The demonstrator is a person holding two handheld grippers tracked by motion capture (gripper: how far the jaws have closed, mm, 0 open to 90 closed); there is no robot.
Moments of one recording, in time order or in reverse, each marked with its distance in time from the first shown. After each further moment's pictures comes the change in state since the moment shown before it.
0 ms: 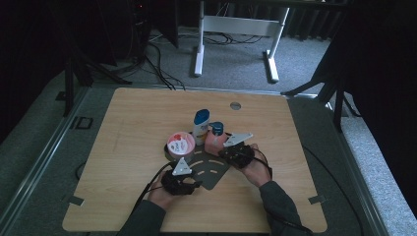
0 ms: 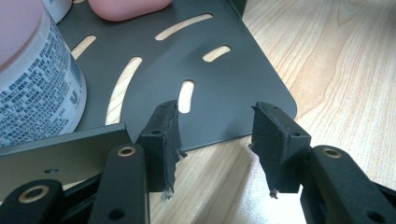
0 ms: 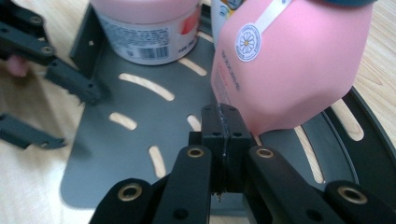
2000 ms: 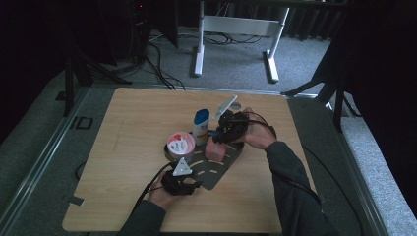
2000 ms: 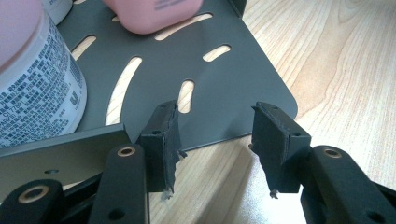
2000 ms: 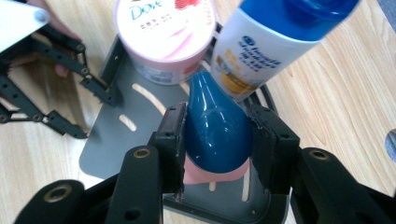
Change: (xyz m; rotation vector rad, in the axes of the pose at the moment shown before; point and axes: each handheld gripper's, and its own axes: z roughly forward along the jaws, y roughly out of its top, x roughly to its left) left arm -0.001 0.000 0.000 0.002 0.004 0.004; right arm -0.027 0.108 -0.034 0.224 0.123 -0.260
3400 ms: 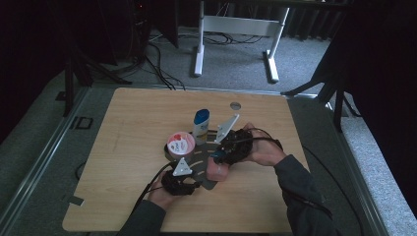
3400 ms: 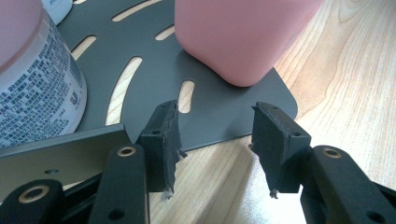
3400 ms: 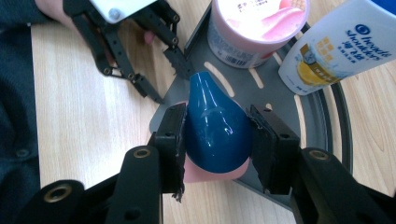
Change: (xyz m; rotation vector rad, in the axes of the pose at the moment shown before) left arm 0.000 0.000 0.000 0.001 0.002 0.003; right arm 0.053 -0.018 -0.020 0.015 0.107 -0.137
